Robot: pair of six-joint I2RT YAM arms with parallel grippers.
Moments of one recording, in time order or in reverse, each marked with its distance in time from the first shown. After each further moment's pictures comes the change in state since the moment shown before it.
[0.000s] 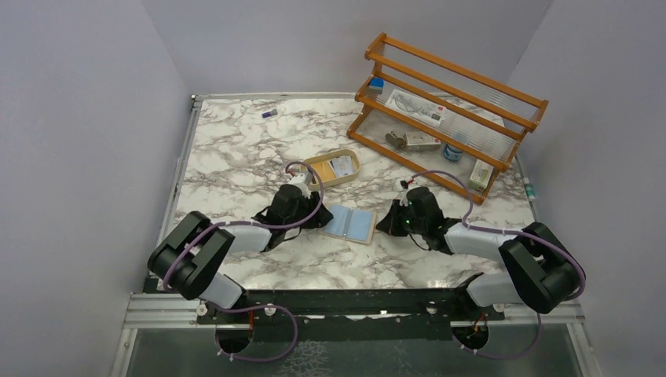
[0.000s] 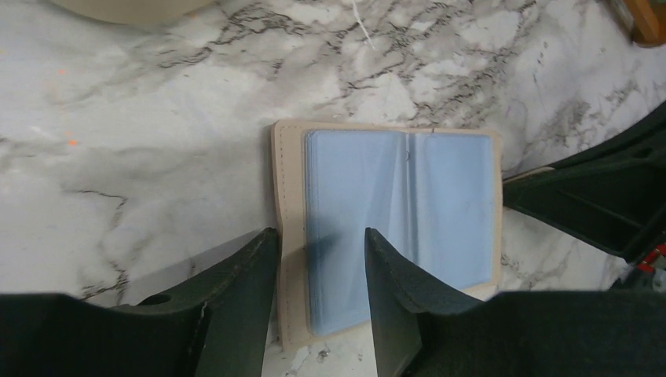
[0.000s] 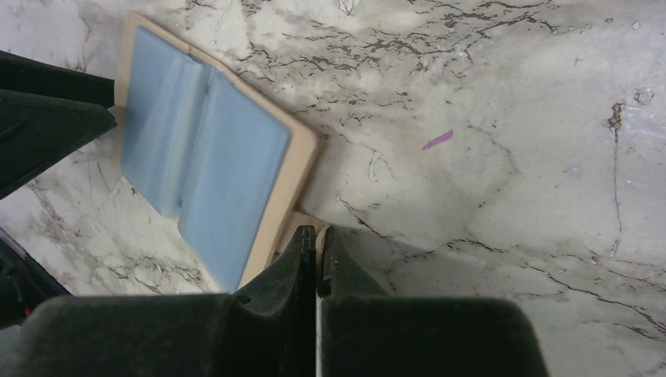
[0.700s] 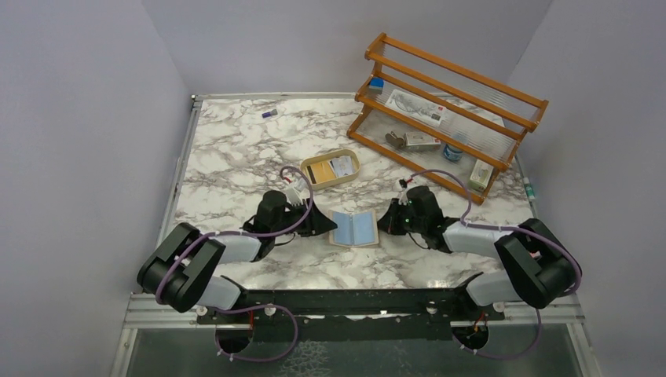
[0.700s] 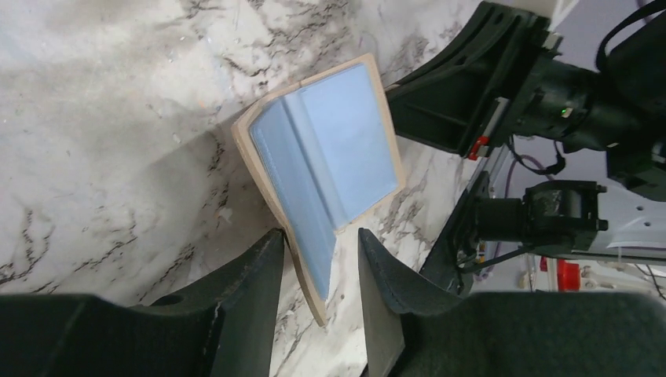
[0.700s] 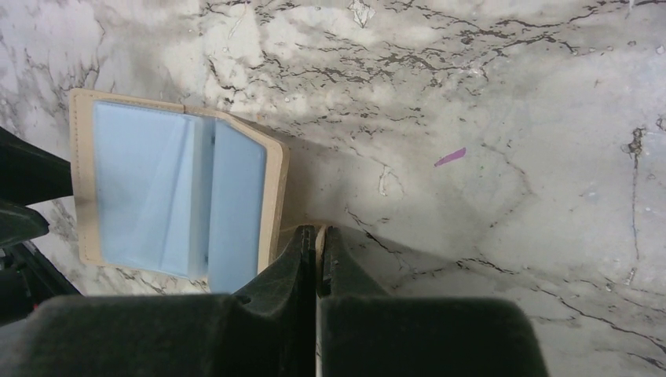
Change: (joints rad) left arm 0.071 -0.052 -0.129 0.224 0.414 -0.164; right arm -0.008 0.030 0.001 0.043 -0.025 -0.010
